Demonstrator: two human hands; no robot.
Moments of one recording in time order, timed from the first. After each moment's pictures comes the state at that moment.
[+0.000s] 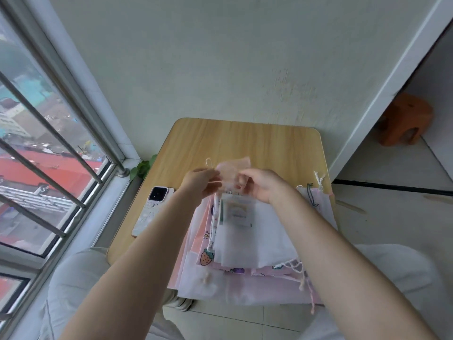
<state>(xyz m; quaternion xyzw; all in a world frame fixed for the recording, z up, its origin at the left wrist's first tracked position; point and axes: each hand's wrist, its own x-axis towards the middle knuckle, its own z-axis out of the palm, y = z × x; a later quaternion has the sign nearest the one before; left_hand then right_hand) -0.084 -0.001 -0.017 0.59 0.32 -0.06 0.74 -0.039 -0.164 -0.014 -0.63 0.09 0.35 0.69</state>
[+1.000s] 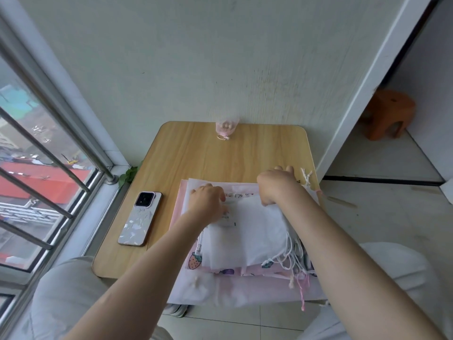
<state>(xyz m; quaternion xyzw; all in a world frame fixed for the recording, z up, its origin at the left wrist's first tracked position) -0.096 -0.046 -0.055 0.99 0.06 -0.08 0.14 -0.045 -0.212 0.006 -0.96 -0.17 0.18 -0.13</state>
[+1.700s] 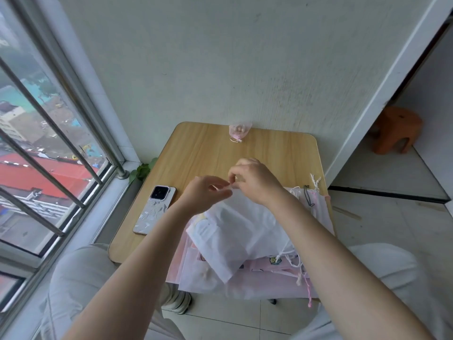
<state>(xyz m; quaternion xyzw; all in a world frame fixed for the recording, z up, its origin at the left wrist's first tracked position) -0.131 -0.002 -0.013 0.91 0.04 -0.03 0.41 -0.067 -0.166 0.005 -0.91 -0.34 0.00 0.24</state>
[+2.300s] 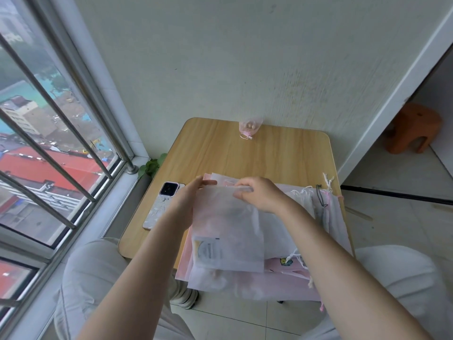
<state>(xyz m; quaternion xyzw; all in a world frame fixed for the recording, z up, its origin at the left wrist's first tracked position) -0.146 0.031 -0.040 0.54 0.29 -0.07 0.79 -0.080 -0.162 -0.018 -0.88 -0.21 0.22 0.36</state>
